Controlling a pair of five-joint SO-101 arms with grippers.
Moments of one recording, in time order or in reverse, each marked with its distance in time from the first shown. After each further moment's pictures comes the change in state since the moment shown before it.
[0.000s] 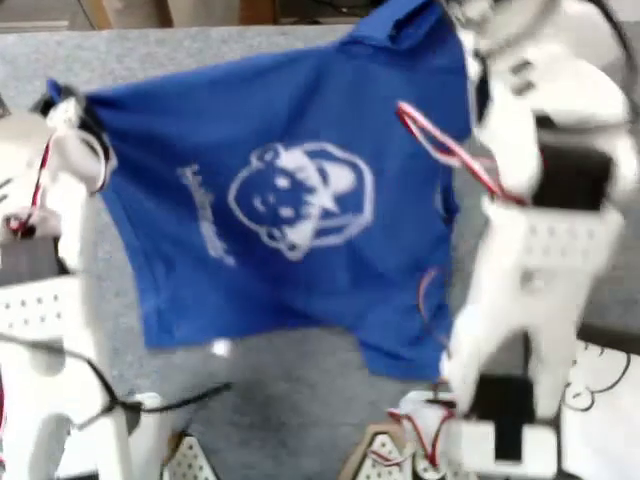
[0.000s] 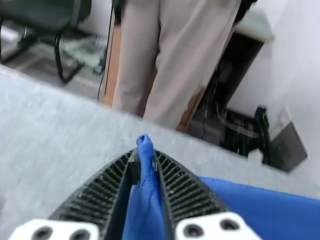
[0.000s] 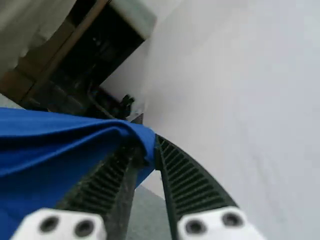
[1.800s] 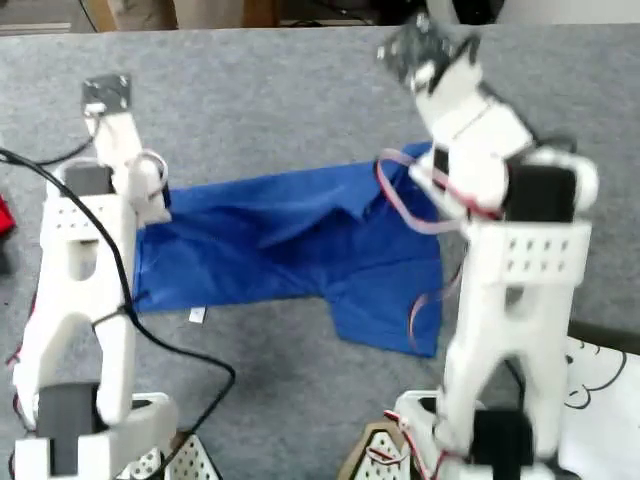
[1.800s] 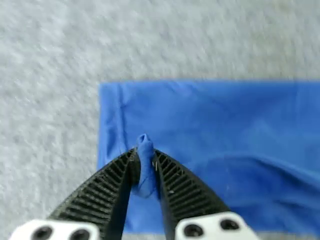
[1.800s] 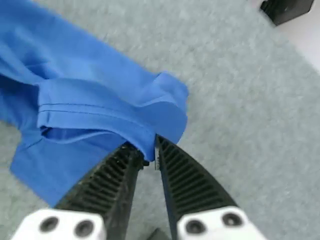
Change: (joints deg) left arm 7.2 21.0 -2.8 34.4 -10.5; right arm -2.8 -15.8 24.4 38.5 -4.5
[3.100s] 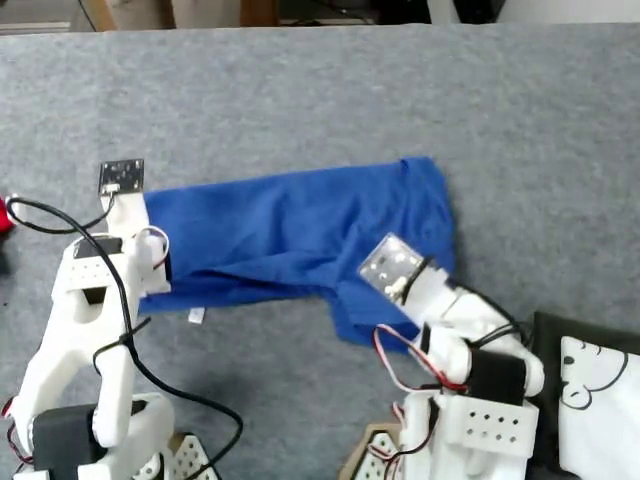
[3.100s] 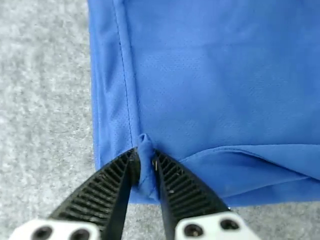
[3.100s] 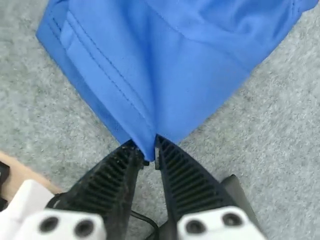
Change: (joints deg) left arm -4.0 -5.3 29.4 -15.7 -5.4; right arm 9.1 -54.2 72.5 -6.0 17.1
